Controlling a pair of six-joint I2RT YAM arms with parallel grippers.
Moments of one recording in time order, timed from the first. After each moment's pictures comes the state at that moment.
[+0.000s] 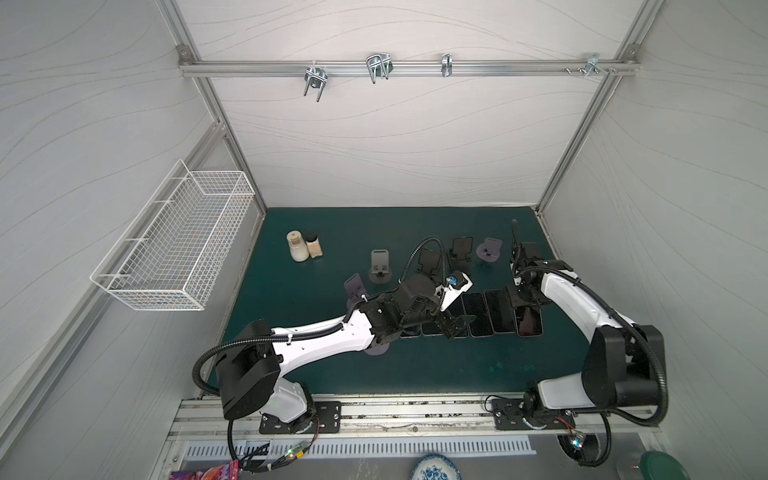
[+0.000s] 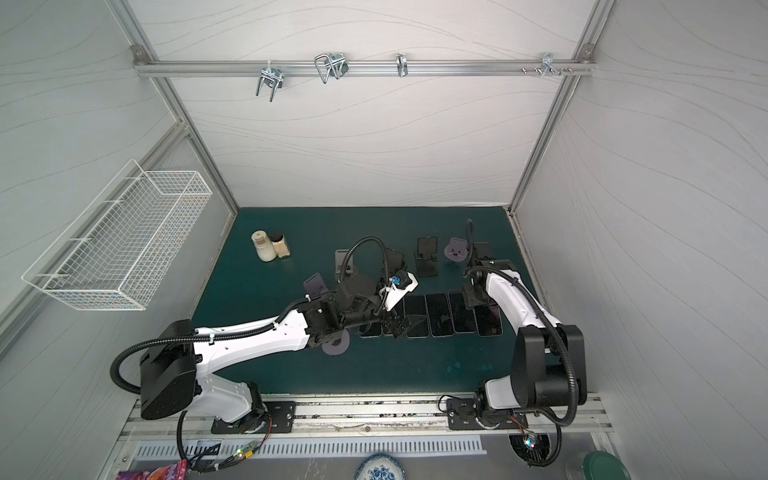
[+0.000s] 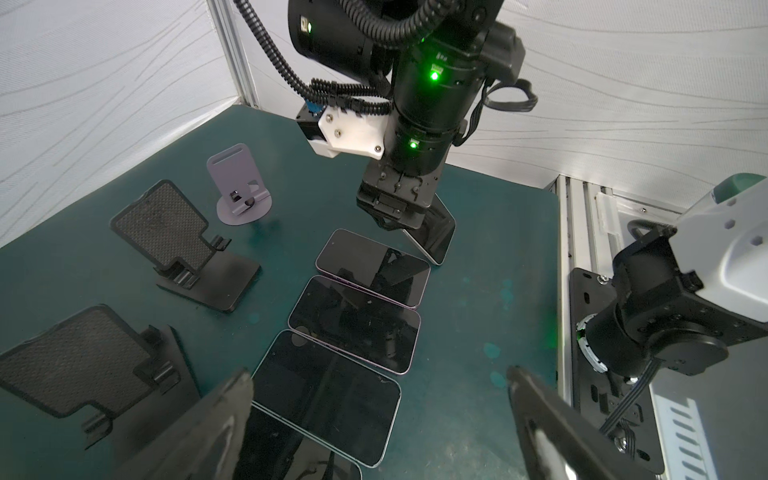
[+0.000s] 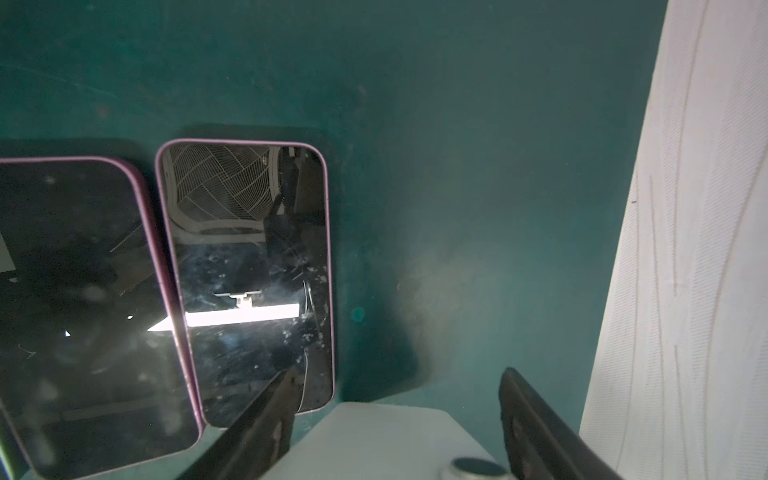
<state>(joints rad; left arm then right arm) -1.02 1.45 0.97 0.10 0.13 0.01 0.11 1.43 0.97 -0.87 0.28 -0.08</state>
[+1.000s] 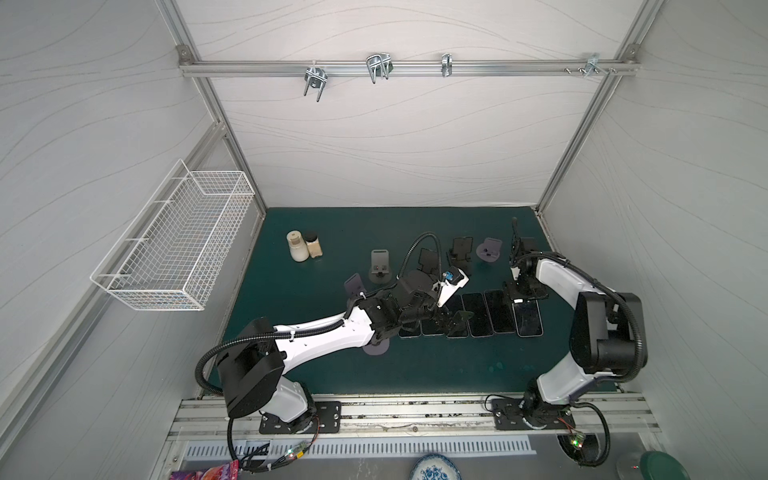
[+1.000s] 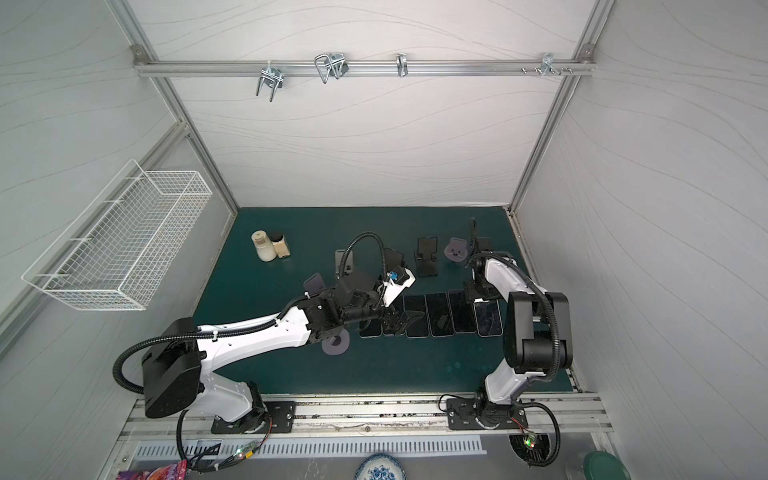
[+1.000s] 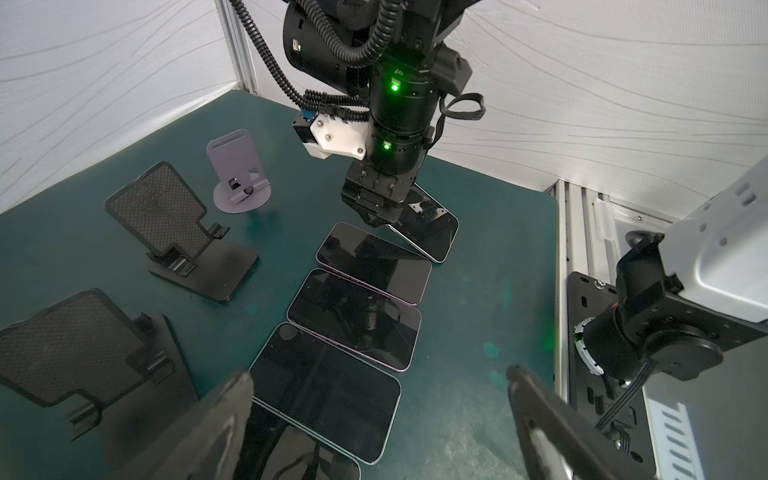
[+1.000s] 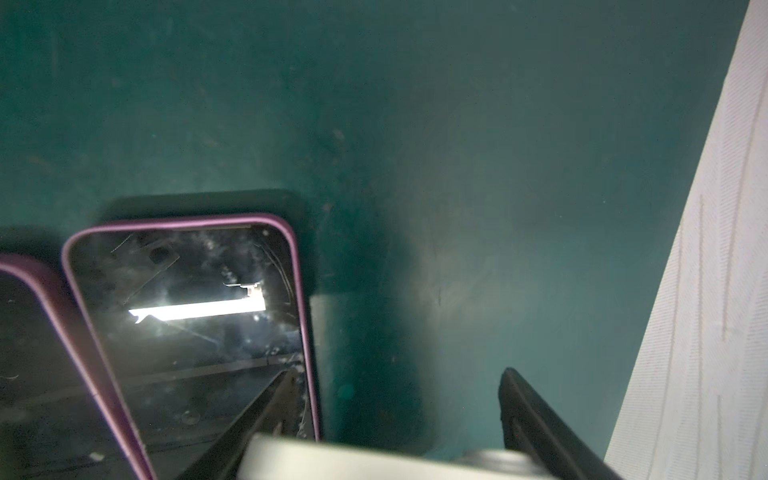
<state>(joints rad) -0.99 1.47 0.97 0.10 0.18 -0.03 0.04 1.63 1.06 -0.81 0.24 -0.11</state>
